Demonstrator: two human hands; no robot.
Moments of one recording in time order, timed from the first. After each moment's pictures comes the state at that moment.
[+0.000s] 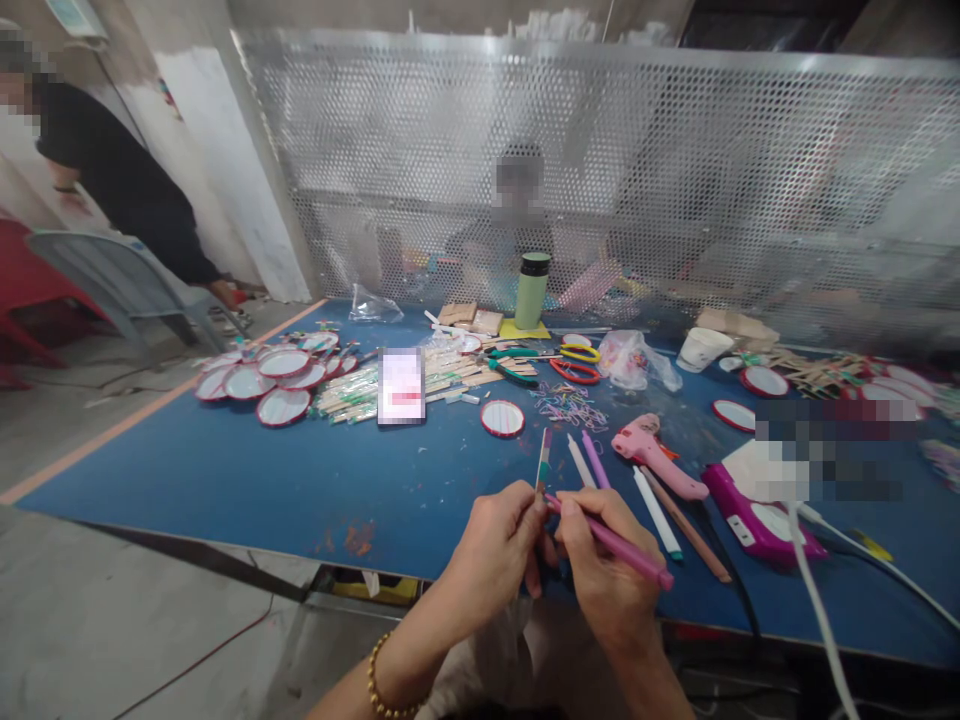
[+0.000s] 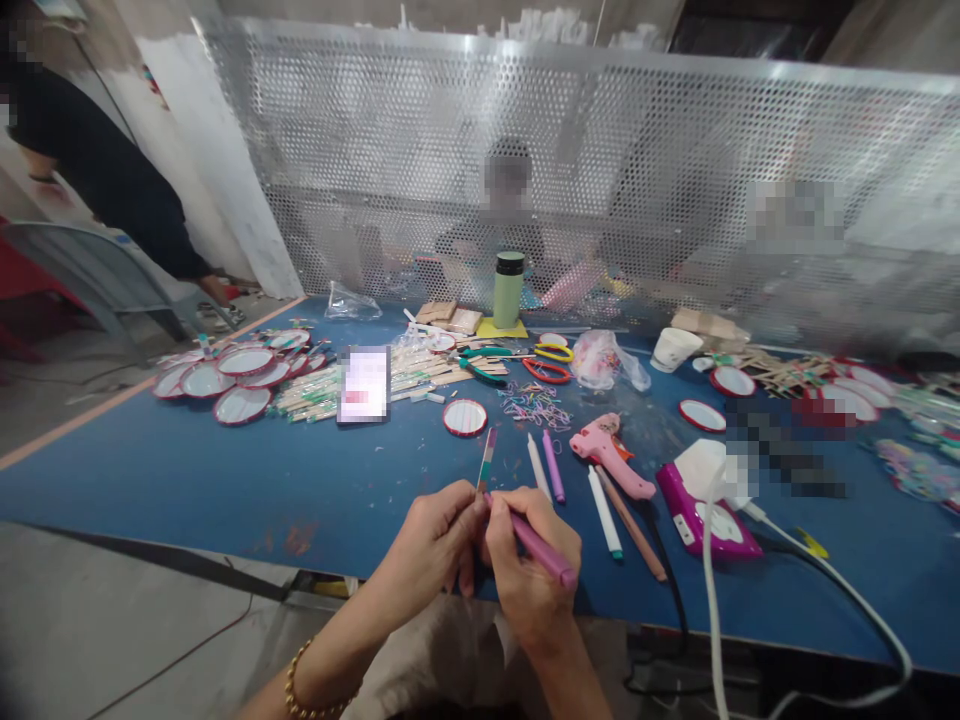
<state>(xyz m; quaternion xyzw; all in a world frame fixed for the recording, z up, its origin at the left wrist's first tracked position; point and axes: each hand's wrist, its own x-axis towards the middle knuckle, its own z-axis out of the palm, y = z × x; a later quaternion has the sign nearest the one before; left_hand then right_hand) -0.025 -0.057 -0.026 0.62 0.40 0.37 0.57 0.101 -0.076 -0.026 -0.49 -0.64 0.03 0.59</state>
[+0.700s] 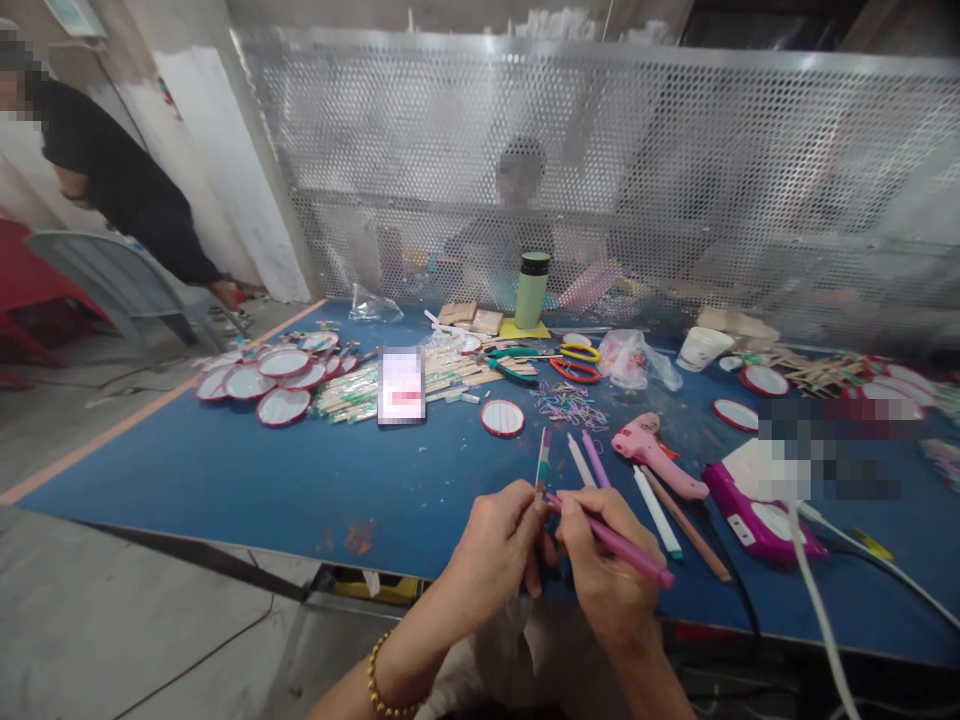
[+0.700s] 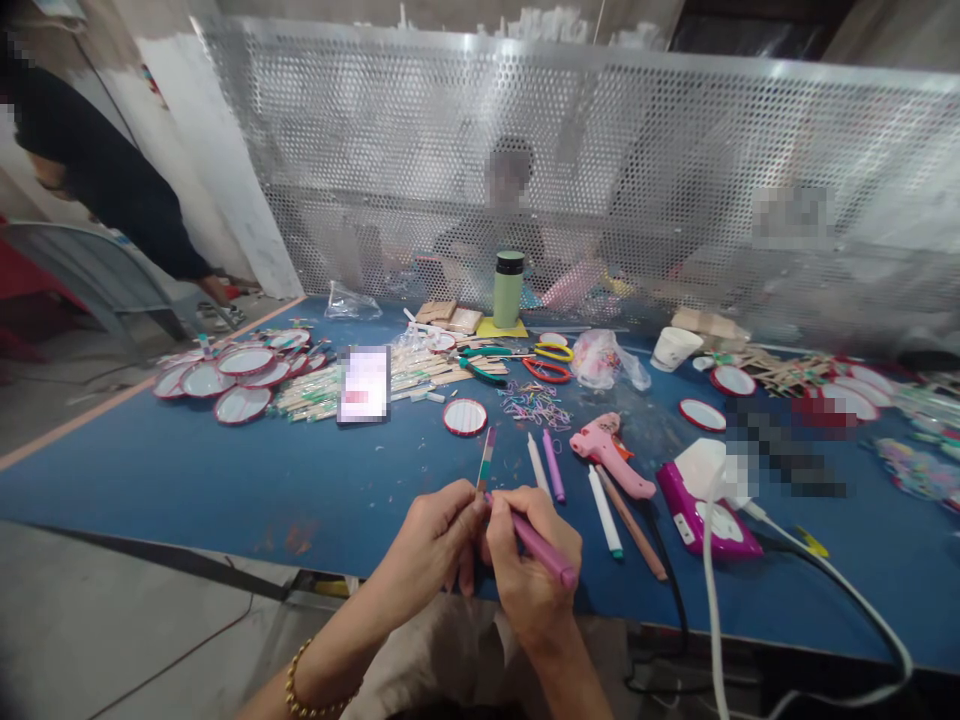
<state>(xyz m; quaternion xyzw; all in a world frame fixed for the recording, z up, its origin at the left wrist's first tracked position) -0.026 -0.057 -0.029 0.61 0.40 0.36 0.58 0.100 -0.076 -0.025 -0.48 -0.64 0.01 0.60</state>
